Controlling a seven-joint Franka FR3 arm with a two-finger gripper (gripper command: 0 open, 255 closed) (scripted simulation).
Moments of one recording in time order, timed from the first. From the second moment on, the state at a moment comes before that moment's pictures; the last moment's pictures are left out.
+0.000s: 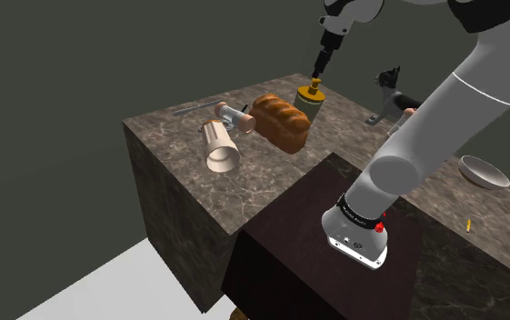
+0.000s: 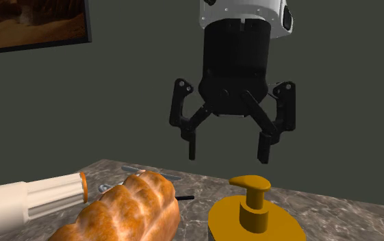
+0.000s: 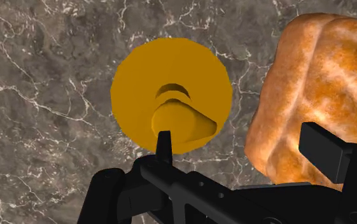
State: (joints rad) arm -0.08 -0.10 -0.61 -2.07 -0.03 1.97 -0.86
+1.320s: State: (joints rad) arm -0.10 0.05 -0.65 -2.06 0.06 2.08 -0.98
